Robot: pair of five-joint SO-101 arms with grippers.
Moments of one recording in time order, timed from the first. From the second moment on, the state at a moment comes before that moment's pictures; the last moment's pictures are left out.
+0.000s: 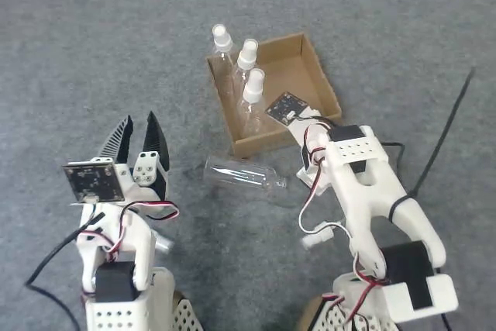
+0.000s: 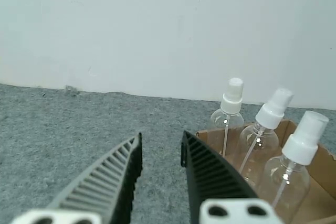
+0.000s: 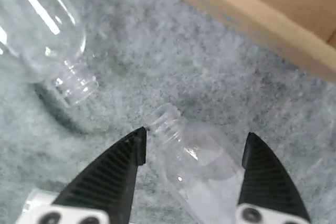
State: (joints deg) left arm -8.3 -103.3 86.2 39.5 8.9; right arm -15.2 -6.2 38.3 56.8 33.5
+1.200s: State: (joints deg) left arm -8.3 -103.3 86.2 39.5 8.9; right arm -14.9 -6.2 35.4 63.8 62.4
